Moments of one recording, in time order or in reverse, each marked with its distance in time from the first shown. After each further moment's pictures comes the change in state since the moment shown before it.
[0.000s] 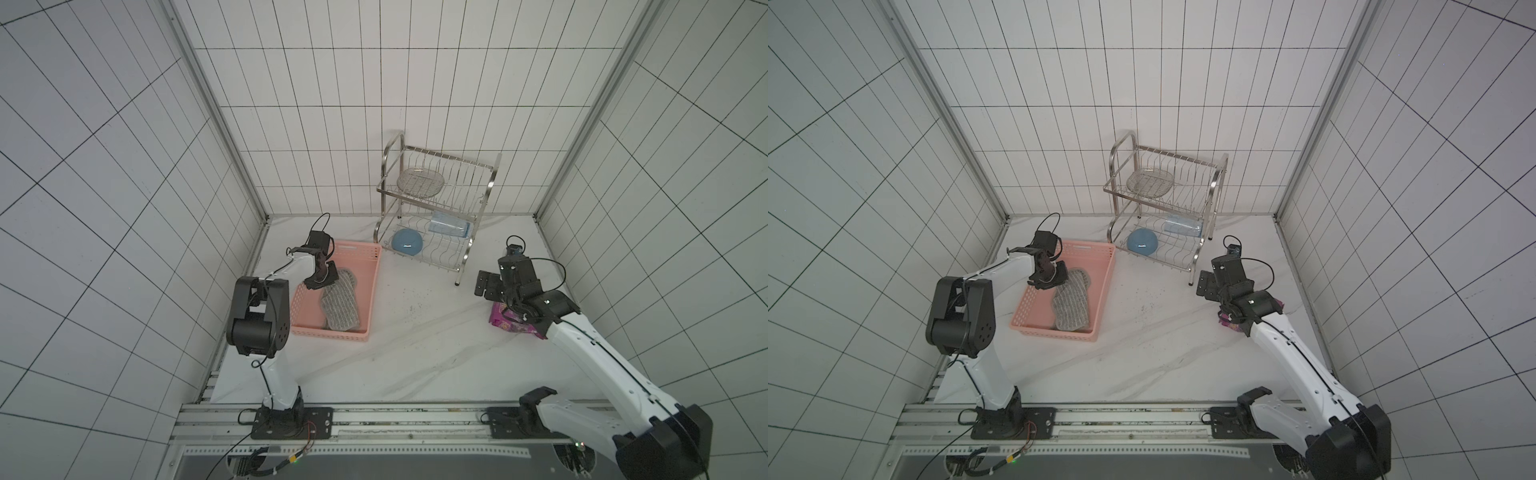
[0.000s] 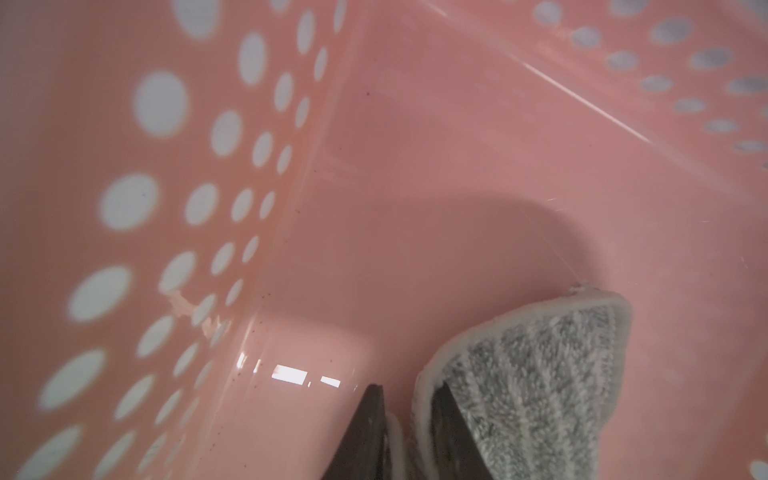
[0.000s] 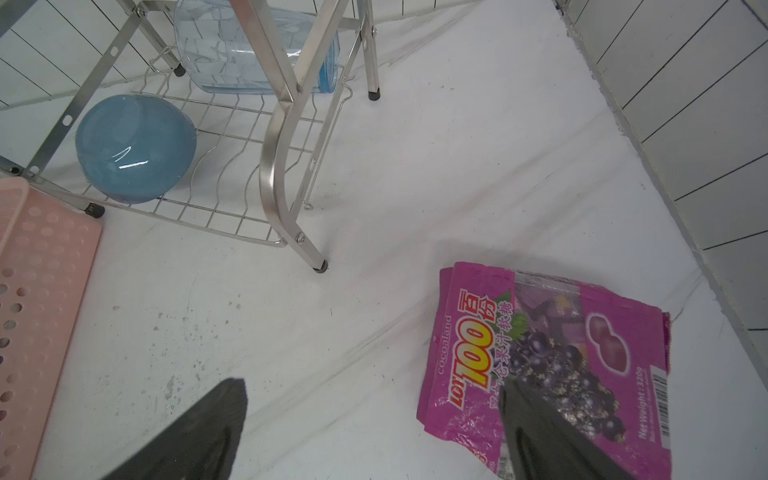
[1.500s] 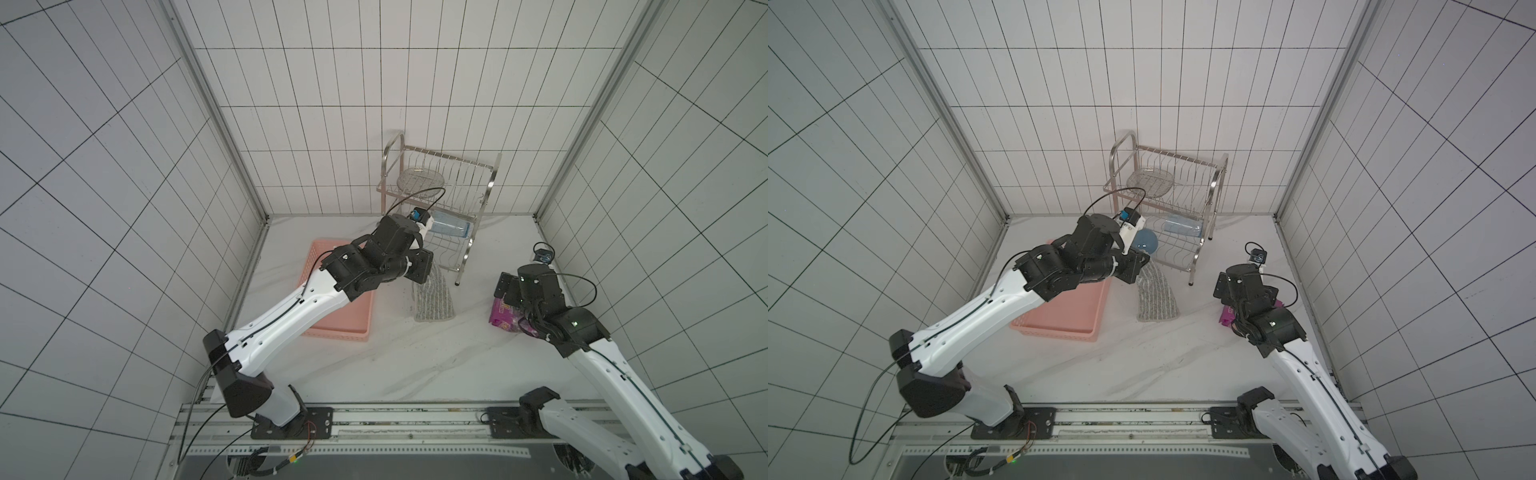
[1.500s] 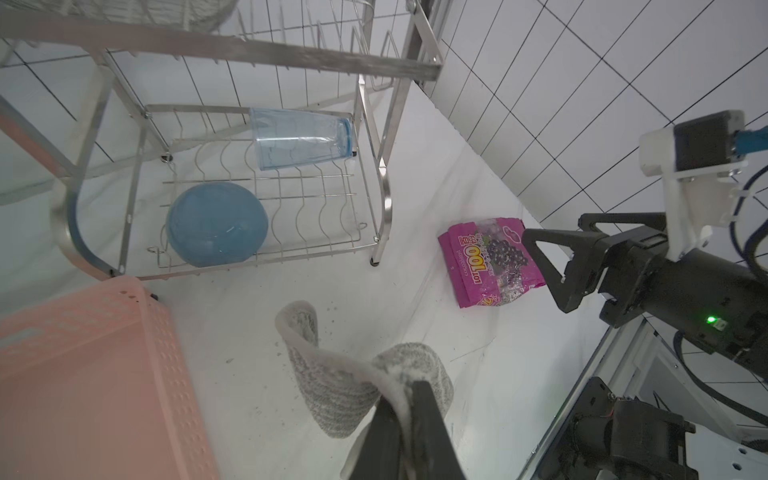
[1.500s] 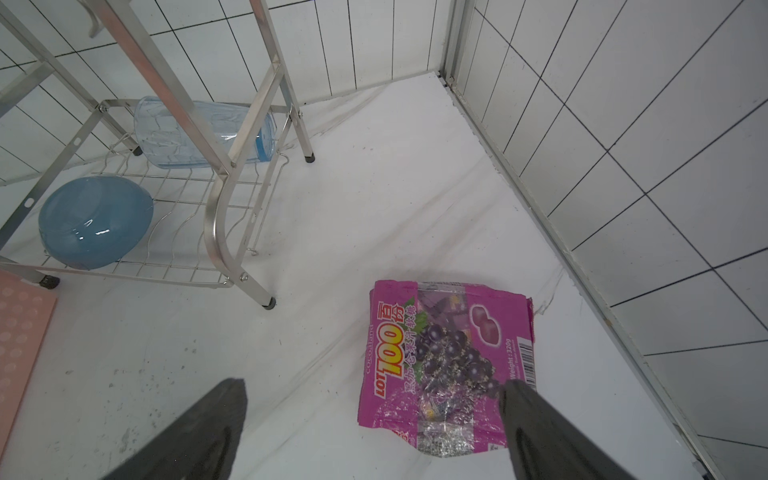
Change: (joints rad) left arm -0.778 -0.270 0.455 -0.131 0.063 0.106; right arm -0.001 -0.208 0.000 -0.112 0.211 0.022
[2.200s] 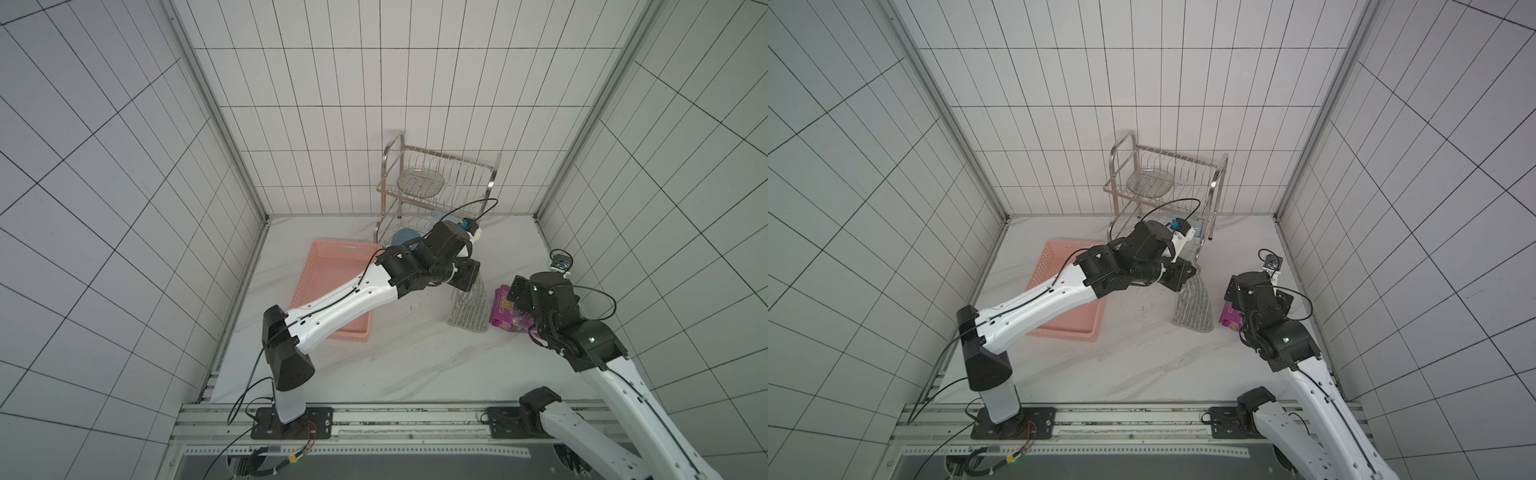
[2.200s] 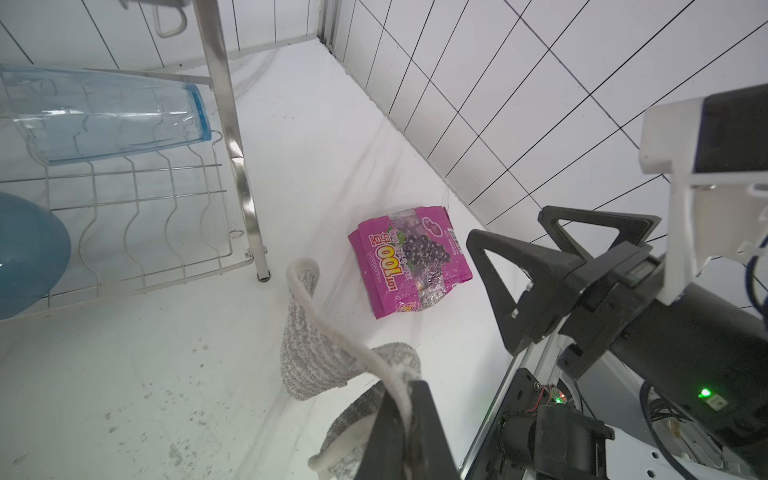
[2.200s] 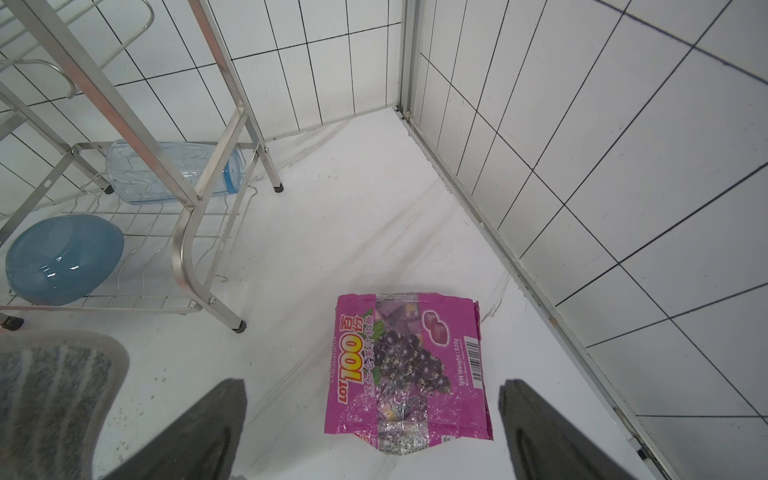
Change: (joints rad) left arm -0.117 0.266 0.223 0.069 0.103 -0.081; right arm -0.001 -0.094 0.003 -0.060 0.100 0.000
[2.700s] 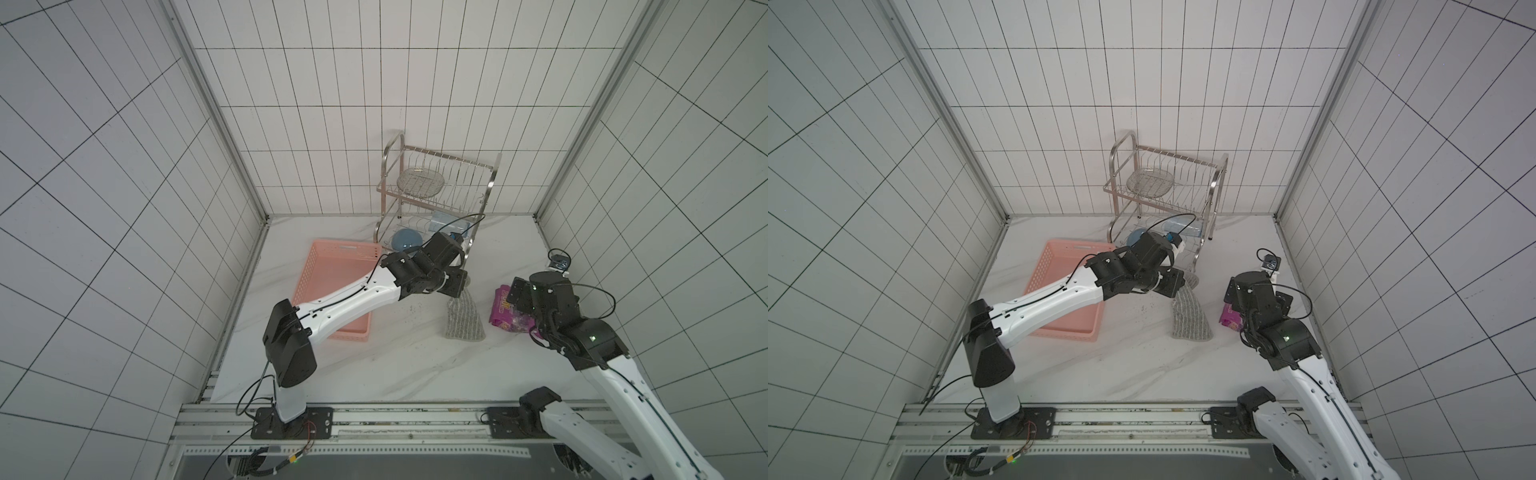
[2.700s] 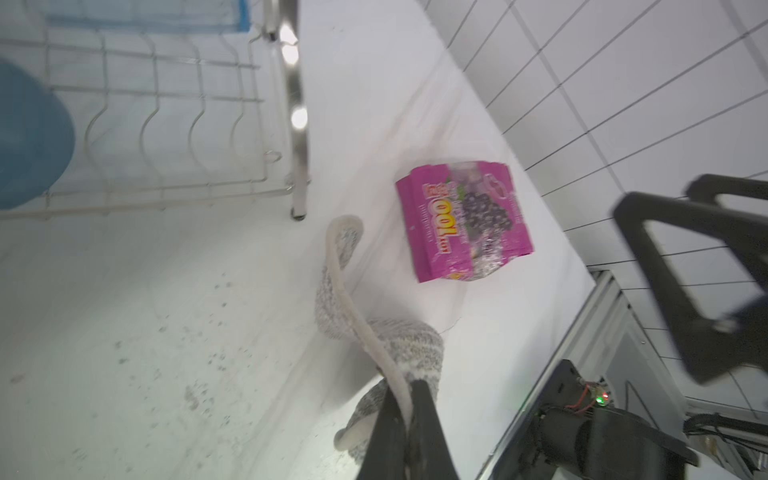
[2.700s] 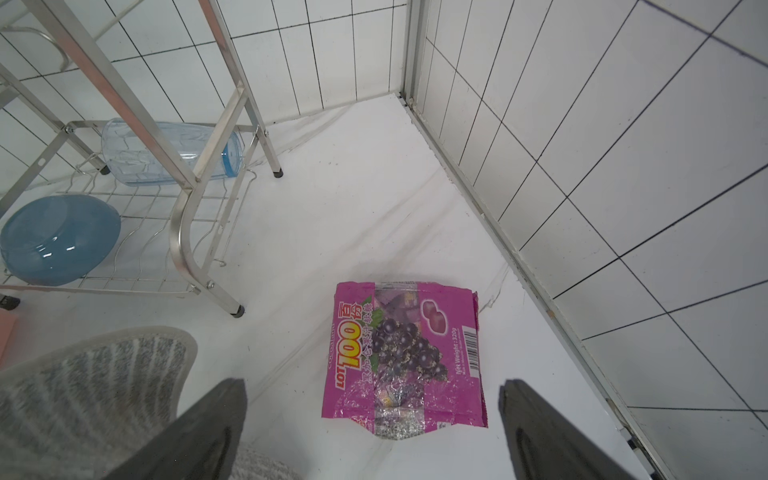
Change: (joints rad) left arm 0.100 0.003 -0.236 0.028 -0.003 -0.069; right arm 0.000 0.024 0.016 -0.038 -0.042 -0.008
